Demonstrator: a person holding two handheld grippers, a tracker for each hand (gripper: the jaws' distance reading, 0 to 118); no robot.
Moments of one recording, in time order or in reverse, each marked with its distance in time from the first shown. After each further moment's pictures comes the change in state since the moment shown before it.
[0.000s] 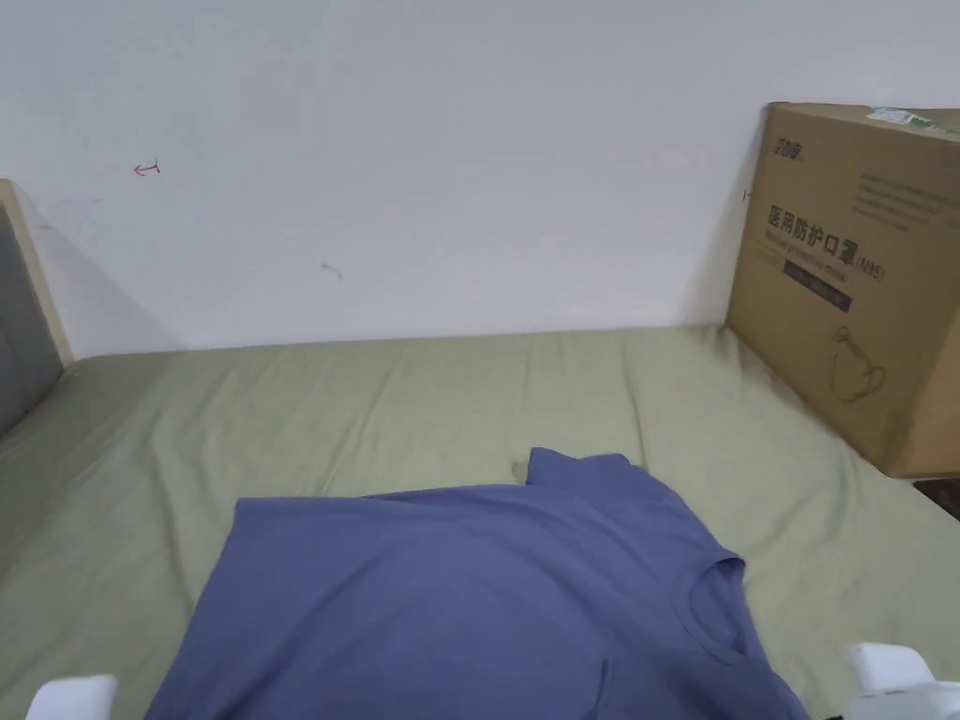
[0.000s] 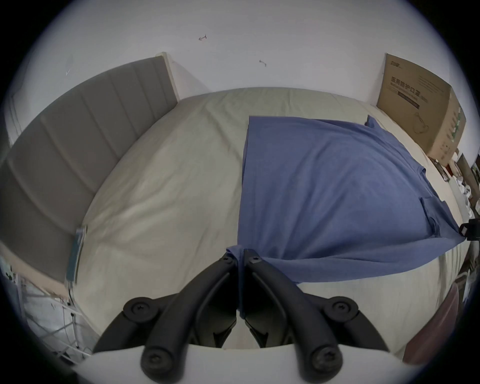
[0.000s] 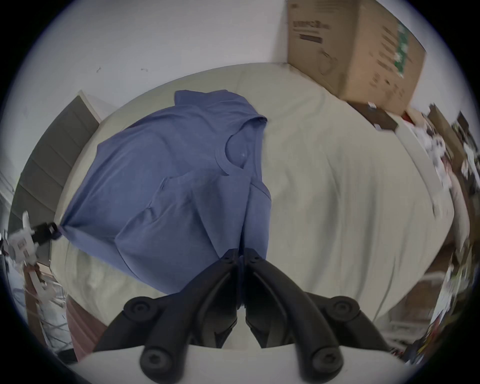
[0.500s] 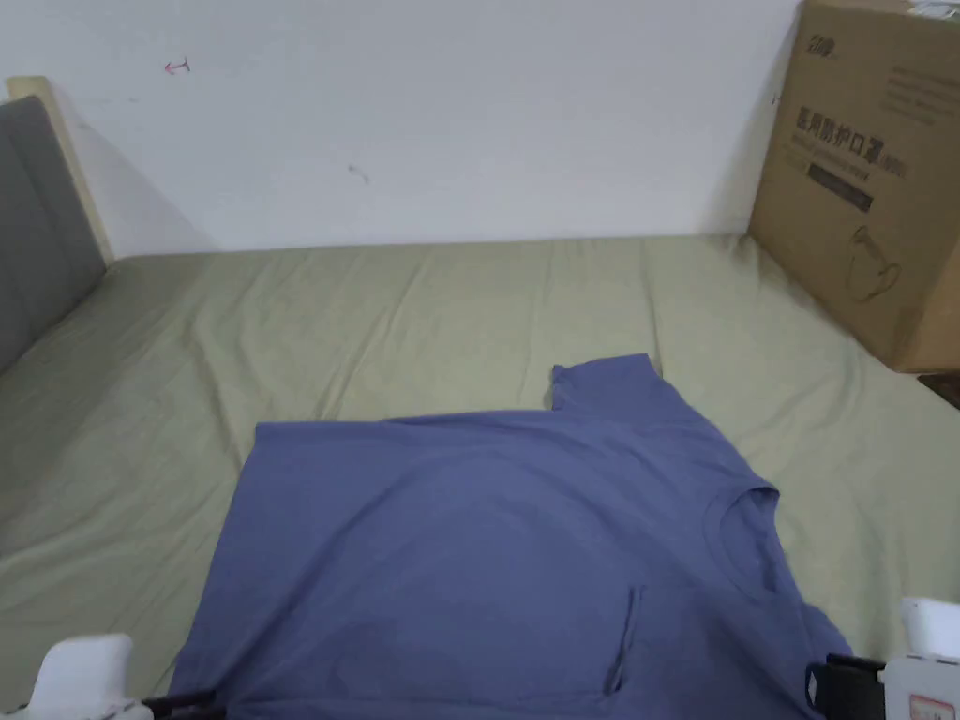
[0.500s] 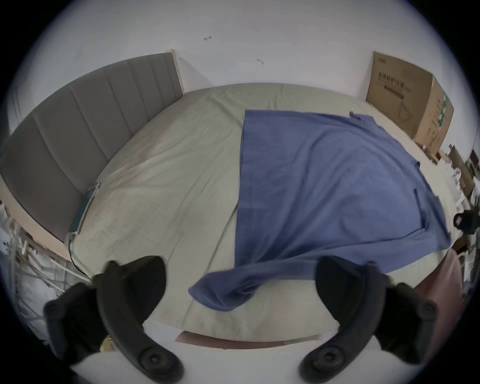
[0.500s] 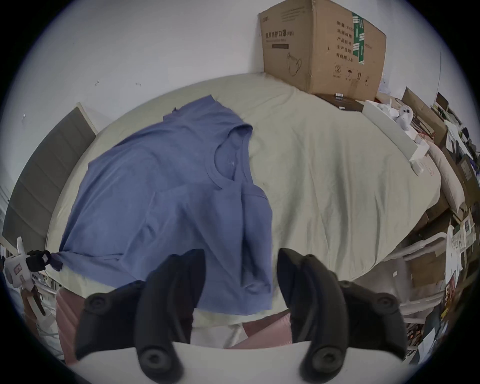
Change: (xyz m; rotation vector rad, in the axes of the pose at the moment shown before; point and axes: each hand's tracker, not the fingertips) left arm -0.009 -0.089 0.066 0.020 -0.042 0.035; right arm -0.019 -0.092 0.044 0.124 -0.055 -0.036
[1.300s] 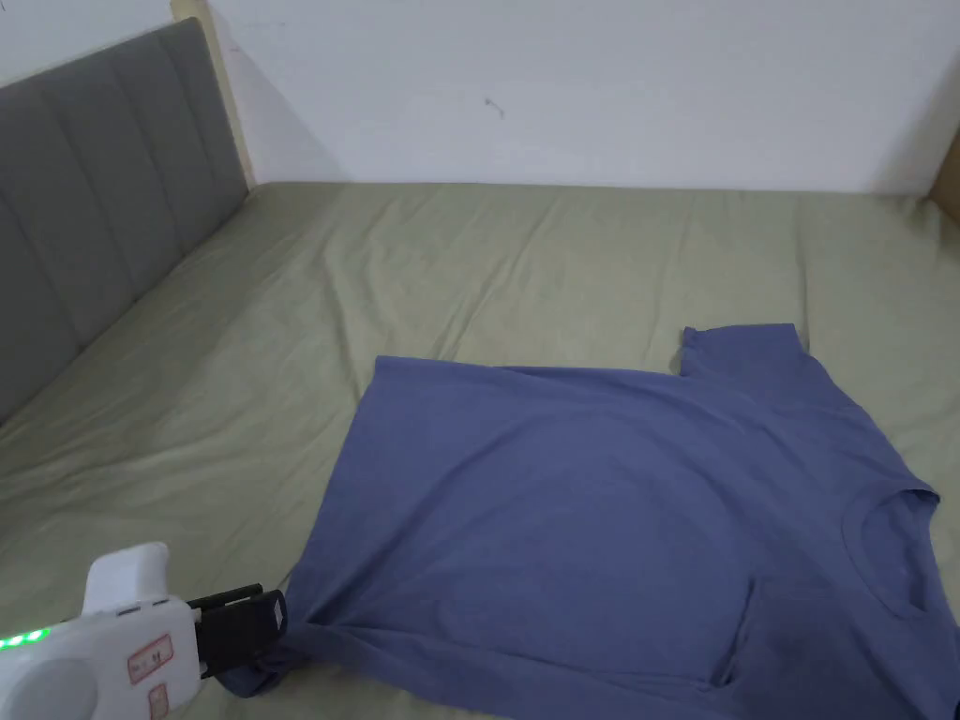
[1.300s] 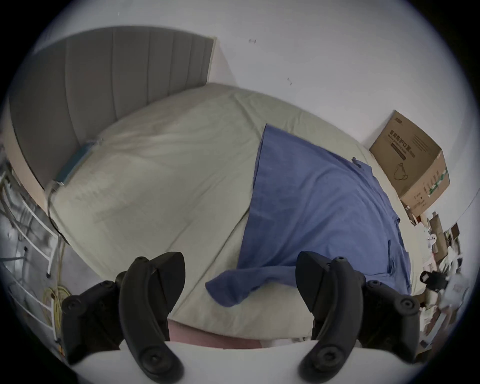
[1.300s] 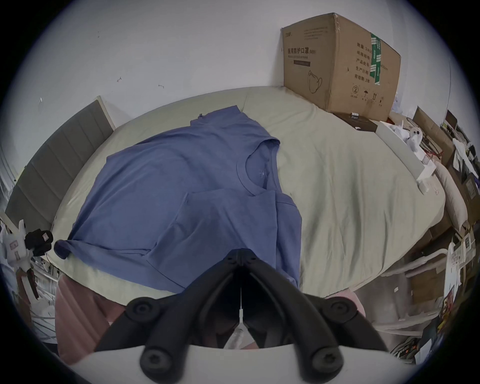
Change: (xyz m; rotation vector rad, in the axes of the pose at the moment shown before) left arm -0.052 0.007 -0.006 -0.027 -0.118 0.318; right arm -0.028 -0.004 0.010 0.051 0.045 0.088
